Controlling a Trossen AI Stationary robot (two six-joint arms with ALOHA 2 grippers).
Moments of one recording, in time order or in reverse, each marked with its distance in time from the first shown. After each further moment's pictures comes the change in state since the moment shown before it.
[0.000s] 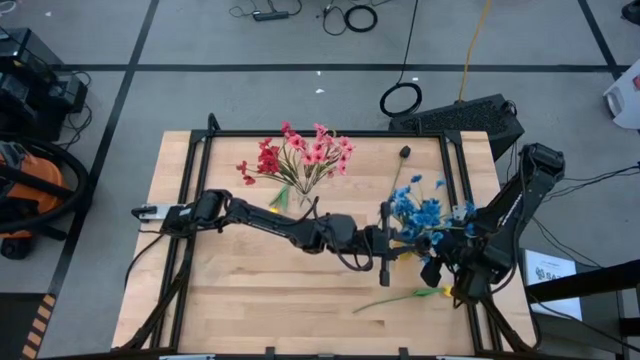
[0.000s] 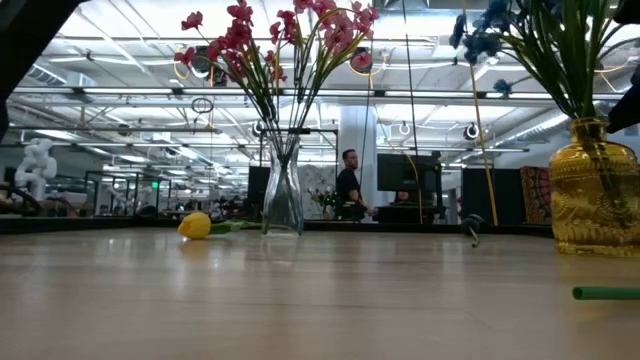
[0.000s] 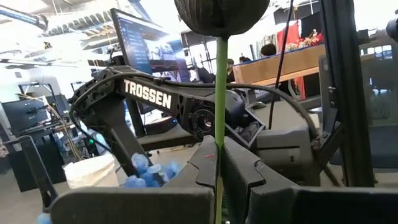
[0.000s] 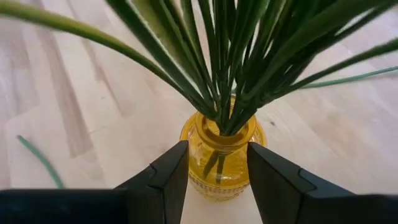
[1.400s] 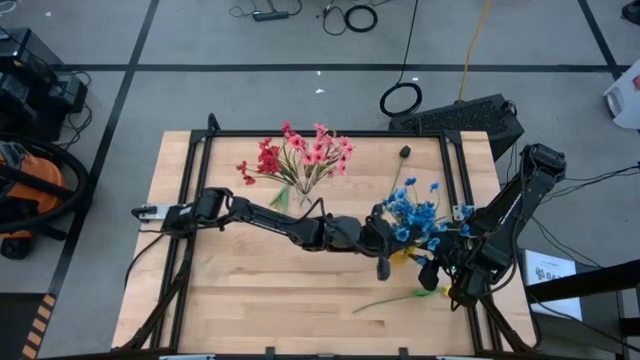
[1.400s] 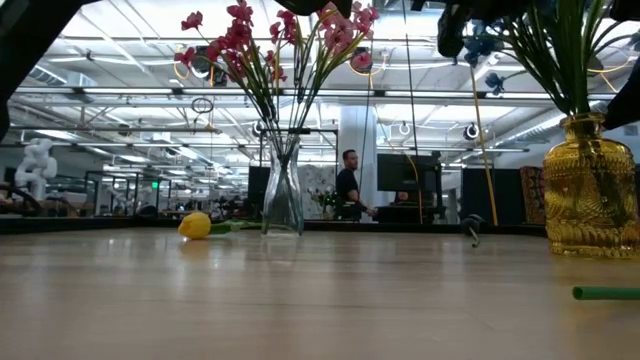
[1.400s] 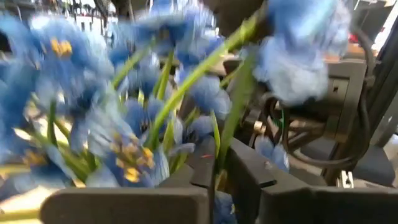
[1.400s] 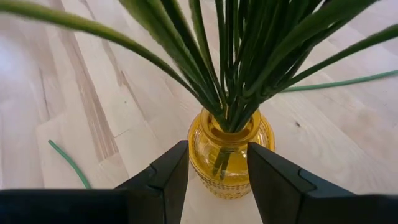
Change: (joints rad) left arm 0.018 -0.002 -0.112 -0.120 -0.069 -0.453; right arm -0.025 0.000 0.000 0.106 -0.009 -0.050
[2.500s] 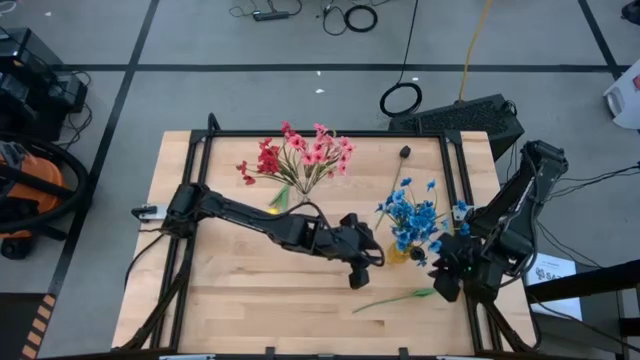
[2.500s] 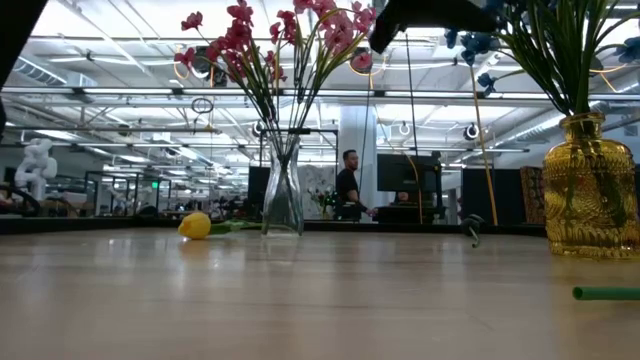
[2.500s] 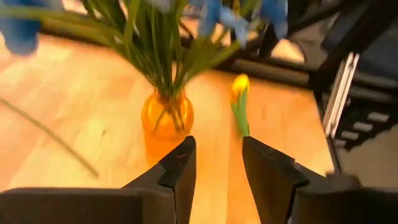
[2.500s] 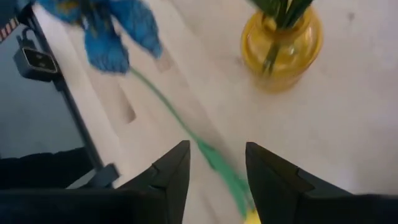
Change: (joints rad) left arm -0.062 -0.187 0.001 -0.725 -0.024 -0.175; right arm 0.004 -0.071 0.230 -0.154 -0.446 0.068
